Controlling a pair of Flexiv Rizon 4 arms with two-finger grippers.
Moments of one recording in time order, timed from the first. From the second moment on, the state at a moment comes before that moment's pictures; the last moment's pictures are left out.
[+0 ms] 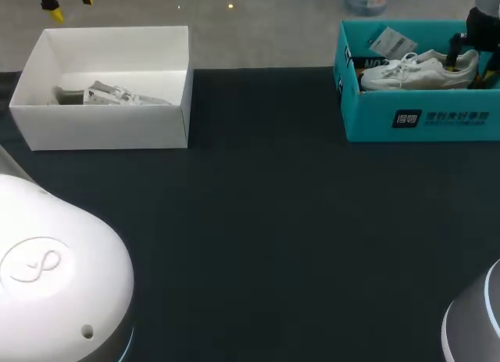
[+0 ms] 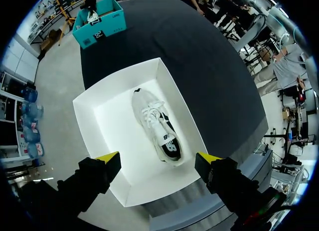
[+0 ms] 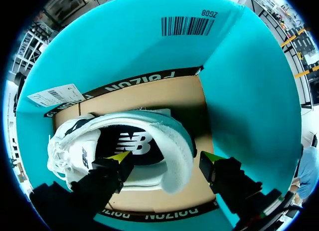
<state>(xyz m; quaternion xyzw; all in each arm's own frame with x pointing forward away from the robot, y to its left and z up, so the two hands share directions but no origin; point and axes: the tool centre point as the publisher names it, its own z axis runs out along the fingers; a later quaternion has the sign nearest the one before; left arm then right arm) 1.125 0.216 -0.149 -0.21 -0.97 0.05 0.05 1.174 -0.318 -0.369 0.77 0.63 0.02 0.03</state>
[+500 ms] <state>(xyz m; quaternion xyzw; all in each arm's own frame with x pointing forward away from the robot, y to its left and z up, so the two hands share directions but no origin) 1.125 0.216 -0.149 -0.21 -0.97 0.05 0.05 1.174 -0.322 -0.374 0.78 0.63 -0.01 0.03</state>
